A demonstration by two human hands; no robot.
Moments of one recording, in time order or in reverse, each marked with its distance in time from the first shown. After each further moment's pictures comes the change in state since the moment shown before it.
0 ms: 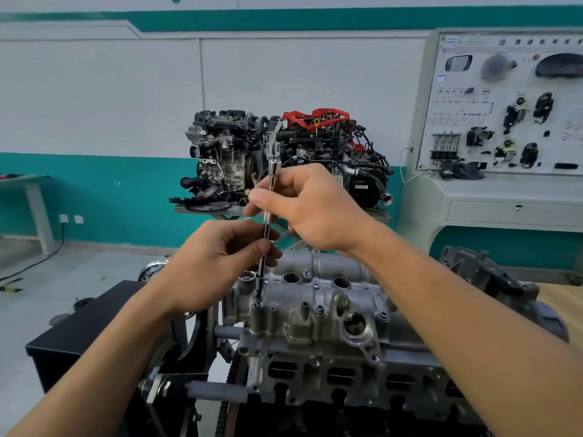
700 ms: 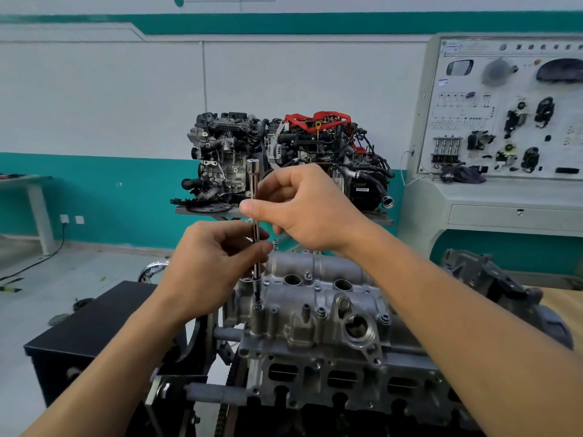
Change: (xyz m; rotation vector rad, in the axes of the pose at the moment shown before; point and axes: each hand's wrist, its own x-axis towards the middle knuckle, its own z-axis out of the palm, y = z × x) left_hand -0.004 -0.003 0.006 0.045 0.254 -0.008; right_hand 0.005 0.000 0.004 -0.112 0.045 0.040
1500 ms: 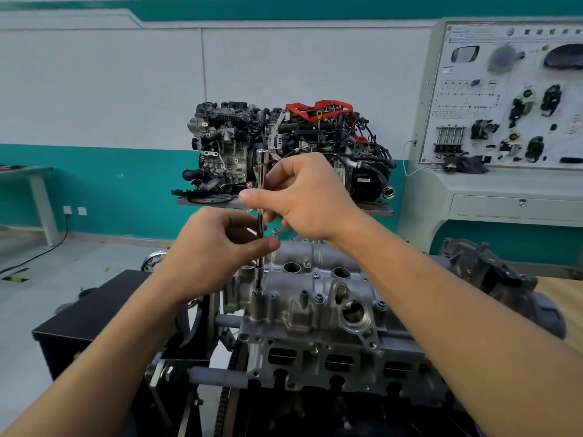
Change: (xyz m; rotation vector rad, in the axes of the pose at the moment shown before) left_hand 0.002 0.009 -0.004 0.129 -0.117 -0.085; right_hand -0.003 0.003 0.005 0.048 0.079 0.019
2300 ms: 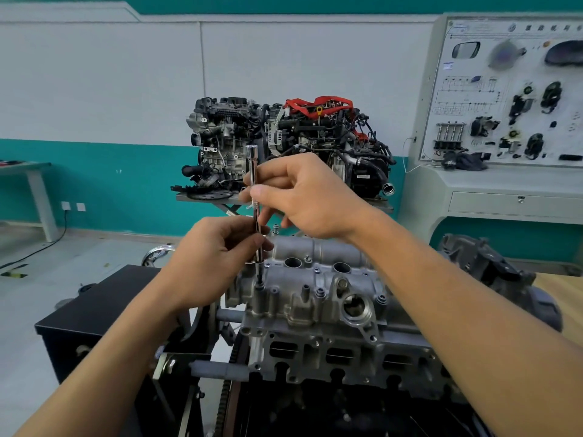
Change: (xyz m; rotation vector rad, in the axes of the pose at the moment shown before) left_hand -0.012 -0.010 0.005 -0.022 0.000 0.046; right_hand -0.002 -0.004 -0.003 0.036 -0.185 -0.030
